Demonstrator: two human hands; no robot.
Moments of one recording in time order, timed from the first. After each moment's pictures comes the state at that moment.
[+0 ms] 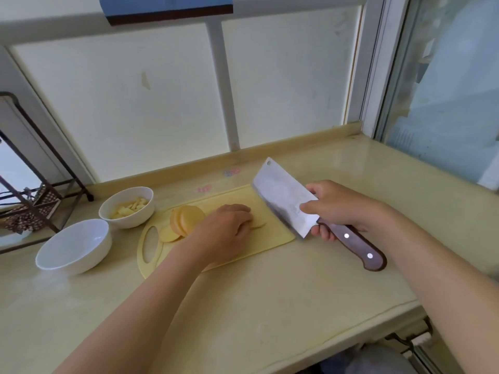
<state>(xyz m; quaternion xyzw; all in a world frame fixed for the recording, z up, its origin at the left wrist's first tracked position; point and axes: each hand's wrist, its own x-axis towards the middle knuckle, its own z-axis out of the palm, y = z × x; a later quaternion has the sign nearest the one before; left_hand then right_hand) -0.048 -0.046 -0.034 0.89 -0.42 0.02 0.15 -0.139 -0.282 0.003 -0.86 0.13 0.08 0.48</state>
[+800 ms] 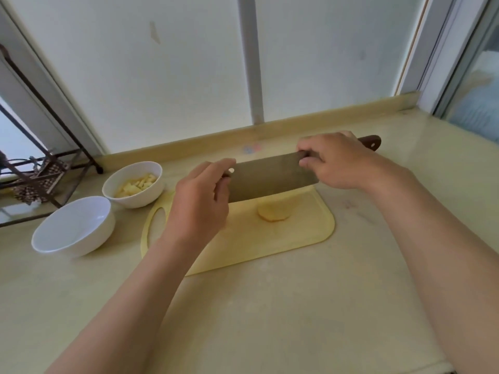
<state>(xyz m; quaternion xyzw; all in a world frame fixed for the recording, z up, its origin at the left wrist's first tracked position) -0.023 -0.020 -0.035 0.84 -0.30 0.29 0.34 -0.047 -0.277 0.008 -0.98 -0.06 -0.10 0.16</state>
